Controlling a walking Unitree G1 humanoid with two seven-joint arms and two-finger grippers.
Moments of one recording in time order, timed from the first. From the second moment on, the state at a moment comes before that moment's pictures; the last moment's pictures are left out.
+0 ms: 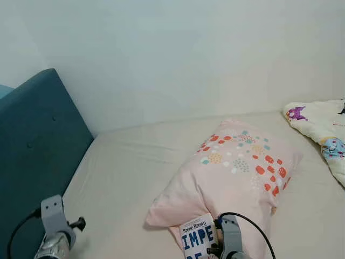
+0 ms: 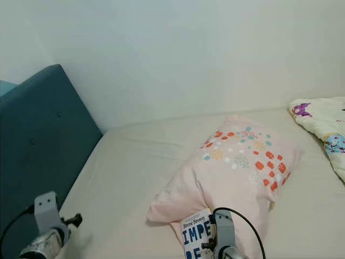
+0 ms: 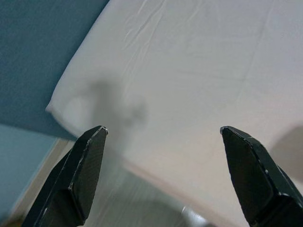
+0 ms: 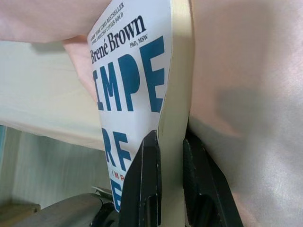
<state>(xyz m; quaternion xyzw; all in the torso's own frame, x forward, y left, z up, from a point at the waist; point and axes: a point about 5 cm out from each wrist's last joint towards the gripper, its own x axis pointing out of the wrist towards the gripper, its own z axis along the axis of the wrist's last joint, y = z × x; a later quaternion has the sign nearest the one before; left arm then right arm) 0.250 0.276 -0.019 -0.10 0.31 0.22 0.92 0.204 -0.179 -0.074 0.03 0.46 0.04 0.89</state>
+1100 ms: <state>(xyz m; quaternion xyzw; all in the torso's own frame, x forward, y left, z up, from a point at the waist) 0.227 0.238 -0.048 -0.13 0.35 0.11 0.92 0.244 -0.131 -0.030 0.27 0.28 0.27 0.88</state>
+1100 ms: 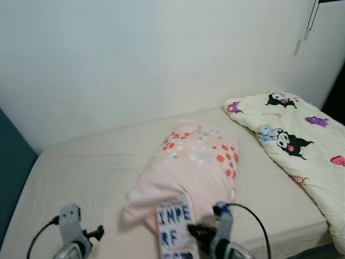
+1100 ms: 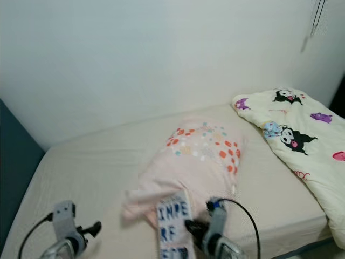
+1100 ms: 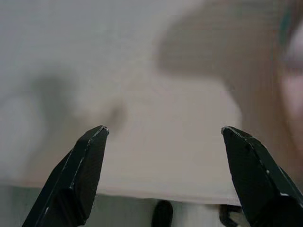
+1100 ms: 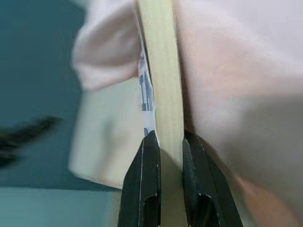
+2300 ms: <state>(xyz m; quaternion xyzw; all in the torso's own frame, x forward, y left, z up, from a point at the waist) 0.237 0.217 -0.046 -0.13 0.34 0.07 0.93 0.258 -0.280 -0.007 0.12 0.28 -0.21 0.93</state>
